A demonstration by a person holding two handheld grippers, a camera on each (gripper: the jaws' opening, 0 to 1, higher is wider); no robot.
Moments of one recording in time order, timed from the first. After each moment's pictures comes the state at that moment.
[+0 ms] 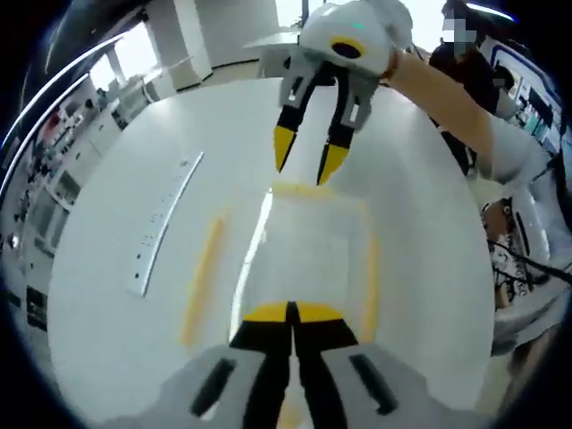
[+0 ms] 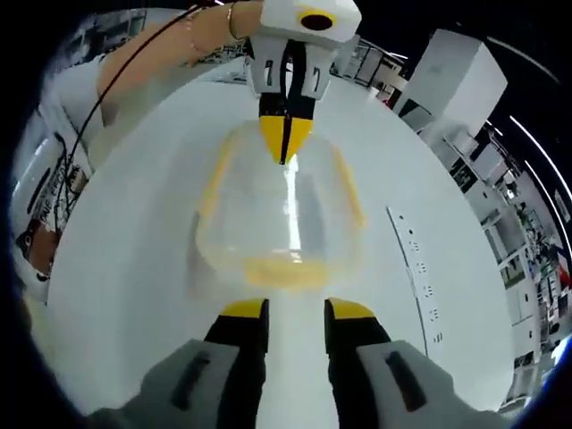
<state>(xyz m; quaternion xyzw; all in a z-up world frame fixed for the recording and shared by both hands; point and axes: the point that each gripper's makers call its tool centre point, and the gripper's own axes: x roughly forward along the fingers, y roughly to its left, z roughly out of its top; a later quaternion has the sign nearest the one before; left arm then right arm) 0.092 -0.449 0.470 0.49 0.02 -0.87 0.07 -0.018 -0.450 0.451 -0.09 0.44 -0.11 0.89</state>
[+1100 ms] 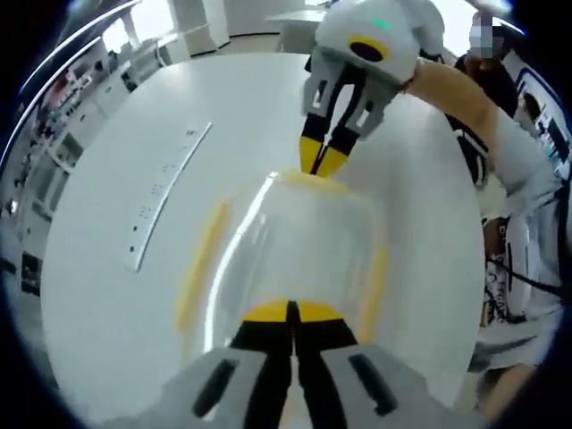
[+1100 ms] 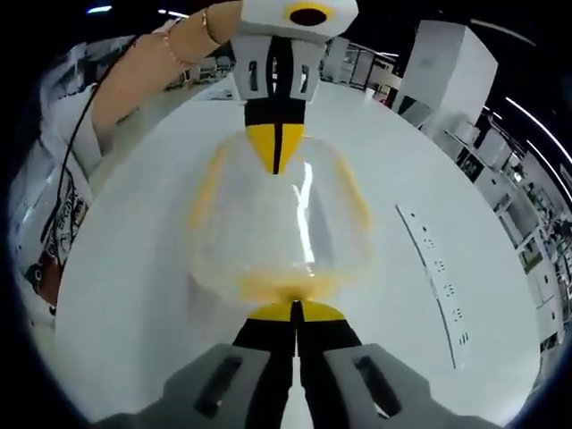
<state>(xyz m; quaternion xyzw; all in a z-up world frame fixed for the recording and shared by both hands) 0.093 -0.428 0.464 0.54 0.07 -0.83 0.10 0.002 -0.438 0.441 -0.04 0.42 -0.10 0.90</state>
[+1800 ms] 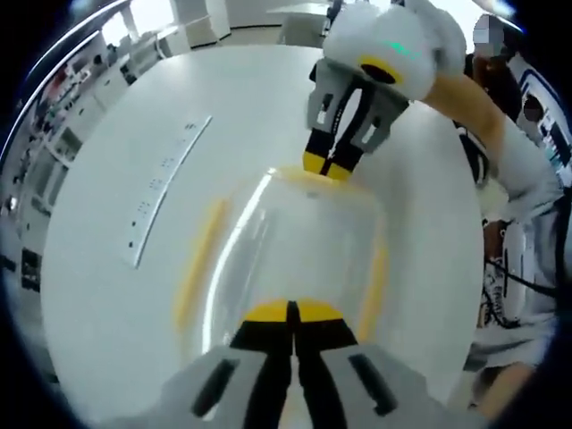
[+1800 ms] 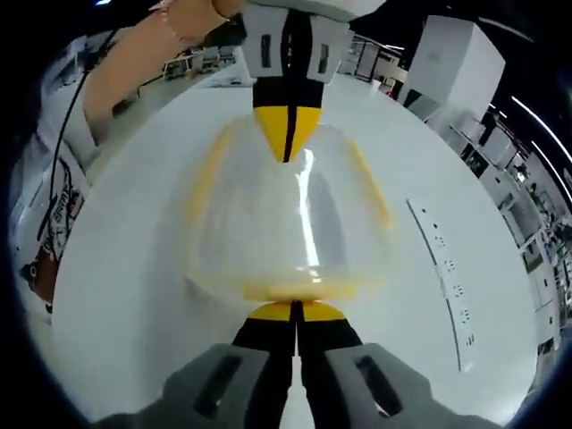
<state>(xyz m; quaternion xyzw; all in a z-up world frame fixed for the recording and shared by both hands) 0.094 -0.436 0.464 0.56 0.08 -0.82 0.11 0.010 -0.437 0.429 -0.06 0.45 -0.09 0.89</state>
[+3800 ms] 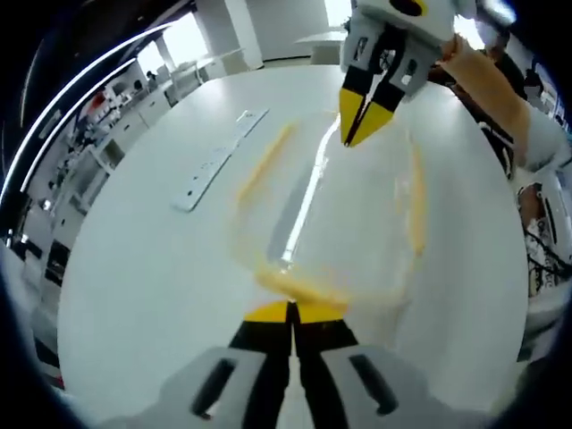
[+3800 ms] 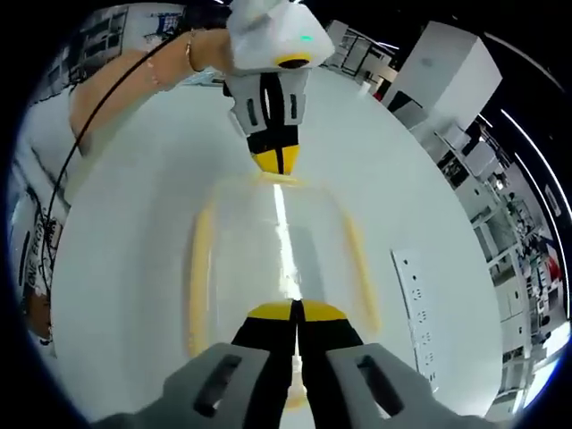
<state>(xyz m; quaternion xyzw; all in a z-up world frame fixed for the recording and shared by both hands) 0.201 -0.470 0.445 0.48 0.01 -0.85 0.19 0.086 -0.442 0.467 -0.09 0.47 -0.14 0.87</state>
